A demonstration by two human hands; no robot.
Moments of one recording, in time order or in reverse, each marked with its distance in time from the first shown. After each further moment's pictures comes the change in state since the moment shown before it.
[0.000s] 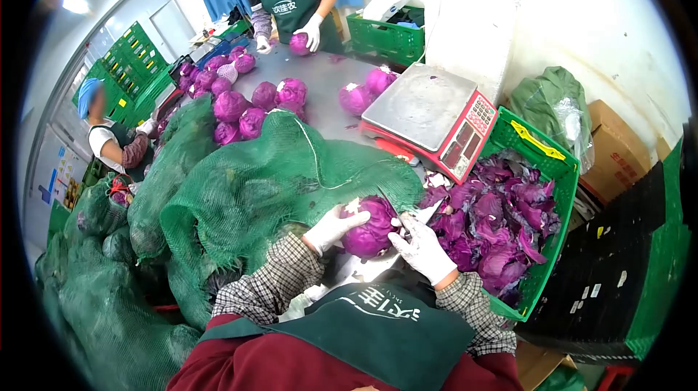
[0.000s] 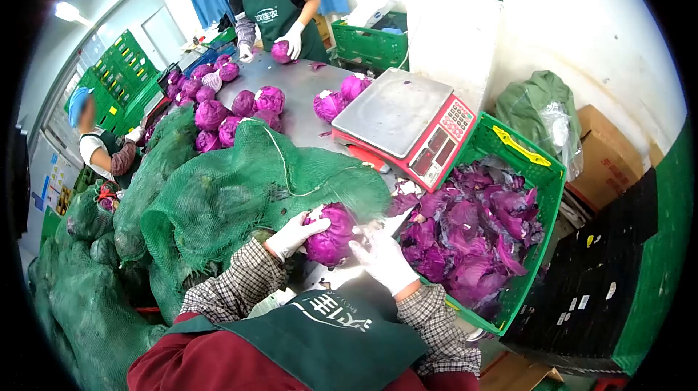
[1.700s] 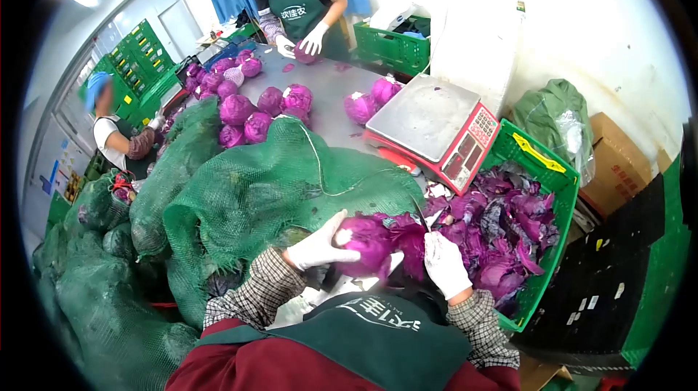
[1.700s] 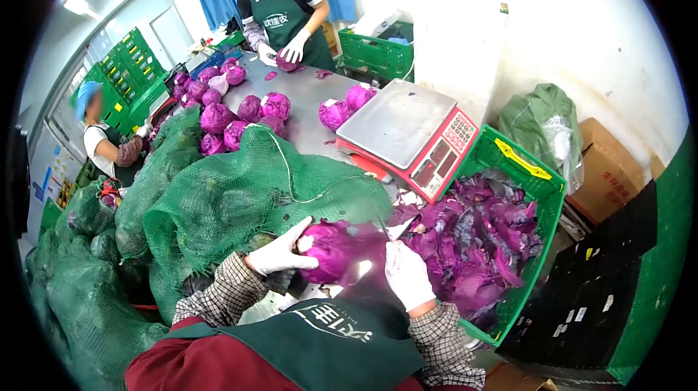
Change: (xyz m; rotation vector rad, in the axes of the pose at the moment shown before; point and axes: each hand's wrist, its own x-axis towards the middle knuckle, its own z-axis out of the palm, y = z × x) left_hand -0.041 0.008 -0.014 0.347 -0.096 0.032; right_hand -0.031 0.043 -0.021 -0.730 0.158 -0.260
